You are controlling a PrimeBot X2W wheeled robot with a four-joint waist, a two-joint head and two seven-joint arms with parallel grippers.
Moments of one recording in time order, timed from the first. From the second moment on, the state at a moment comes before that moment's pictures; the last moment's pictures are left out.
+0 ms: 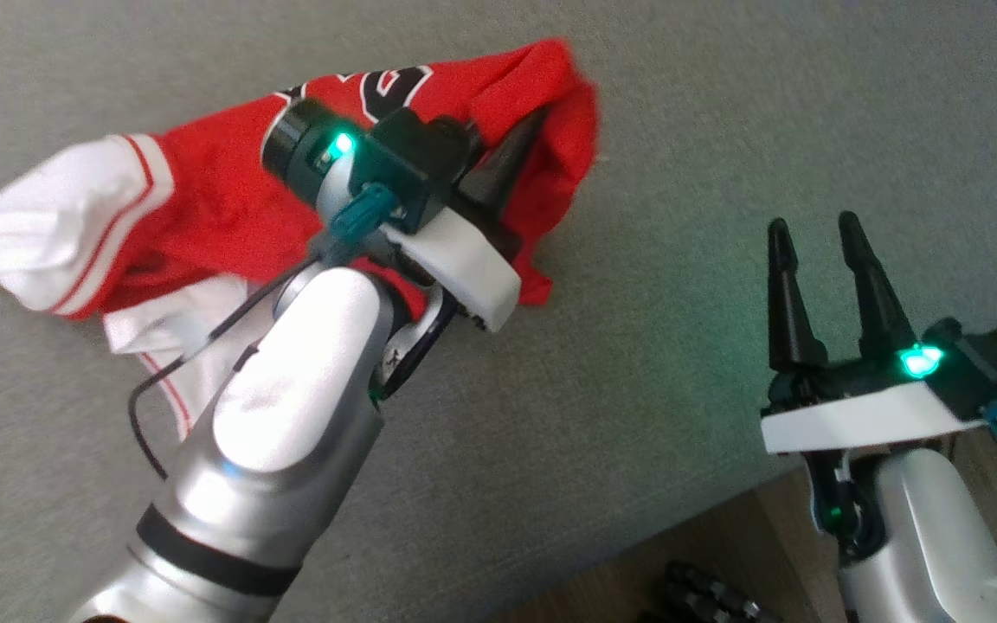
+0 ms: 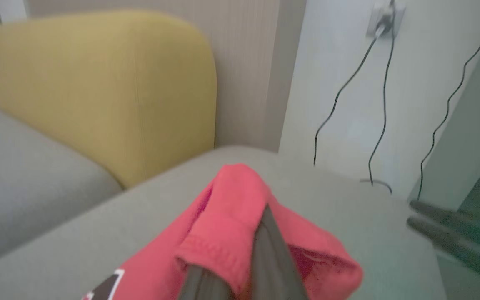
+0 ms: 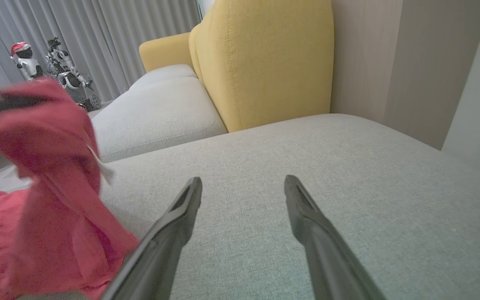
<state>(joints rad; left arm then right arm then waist) -0.69 0.04 -0.58 0.21 -0.20 -0.10 -0.10 -0.17 -0.05 0.10 0.09 0.28 0.13 -0.20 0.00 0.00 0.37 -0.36</state>
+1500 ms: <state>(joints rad) -0.33 0.24 -0.33 0.22 -0.42 0.20 -0.25 -0.17 -0.05 0.05 0.13 0.13 0.13 -0.11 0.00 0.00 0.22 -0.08</state>
